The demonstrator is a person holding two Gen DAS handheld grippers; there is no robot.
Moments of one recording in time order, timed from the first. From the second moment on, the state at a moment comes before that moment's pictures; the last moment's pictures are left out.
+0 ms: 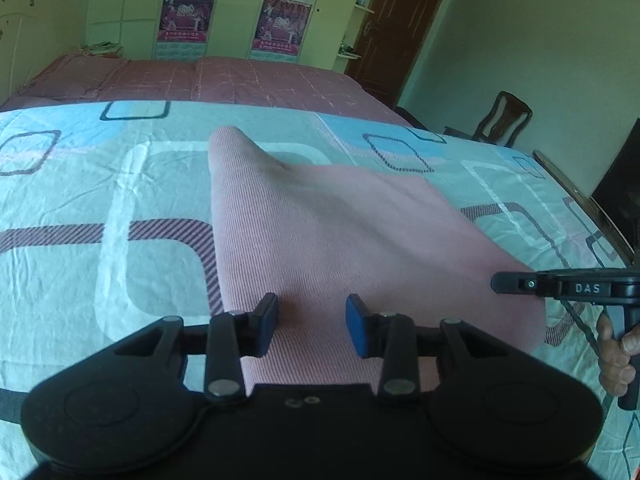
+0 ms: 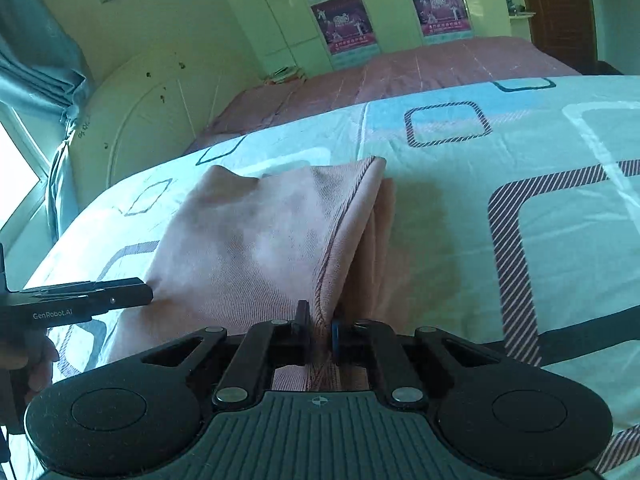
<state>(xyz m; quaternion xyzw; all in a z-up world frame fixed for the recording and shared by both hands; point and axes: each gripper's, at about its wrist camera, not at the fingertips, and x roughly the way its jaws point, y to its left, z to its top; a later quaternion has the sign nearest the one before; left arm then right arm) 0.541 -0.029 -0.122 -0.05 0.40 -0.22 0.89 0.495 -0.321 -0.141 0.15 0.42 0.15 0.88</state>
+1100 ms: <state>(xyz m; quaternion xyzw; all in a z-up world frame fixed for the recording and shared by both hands) 0.672 -0.049 -0.127 0.01 0.37 -0.21 0.91 0.606 -0.298 -0.140 0.05 0.39 0.11 0.91</state>
